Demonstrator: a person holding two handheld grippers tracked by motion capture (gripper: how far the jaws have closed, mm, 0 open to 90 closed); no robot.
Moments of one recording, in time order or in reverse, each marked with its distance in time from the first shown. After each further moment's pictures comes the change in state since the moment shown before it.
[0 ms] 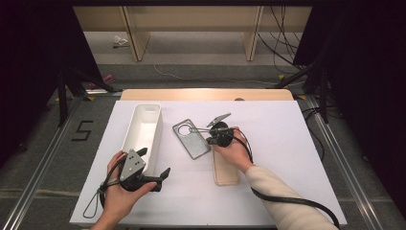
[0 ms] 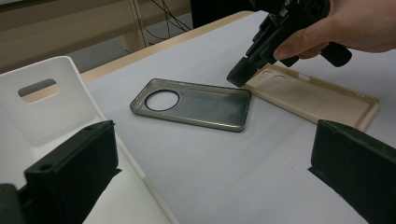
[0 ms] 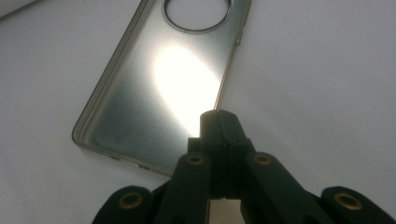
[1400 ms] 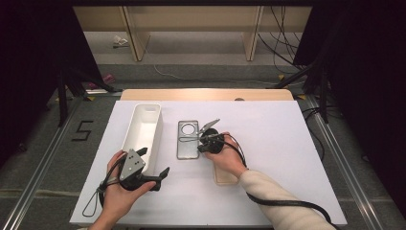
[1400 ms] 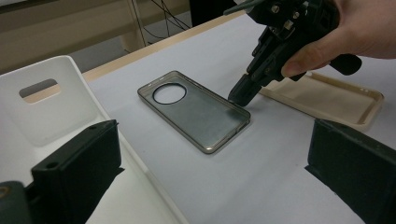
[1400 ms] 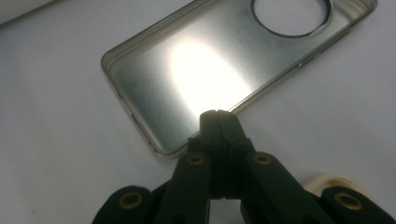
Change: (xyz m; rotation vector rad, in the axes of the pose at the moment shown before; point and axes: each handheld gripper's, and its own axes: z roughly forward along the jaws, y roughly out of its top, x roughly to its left) left arm 0.004 -0.002 0.001 0.005 -0.004 0.018; right arm 0.033 0.004 0.010 0.048 0.075 -0.067
